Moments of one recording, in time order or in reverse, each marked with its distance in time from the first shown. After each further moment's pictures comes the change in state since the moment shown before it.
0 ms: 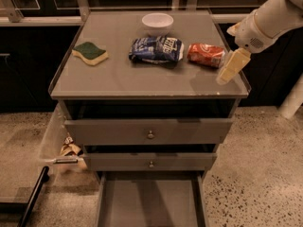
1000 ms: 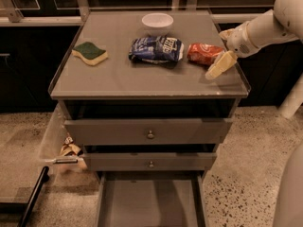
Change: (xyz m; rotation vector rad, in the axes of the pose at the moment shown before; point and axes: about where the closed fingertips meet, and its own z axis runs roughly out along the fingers) arm 0.002 -0.054 0.068 0.010 -0.212 0.066
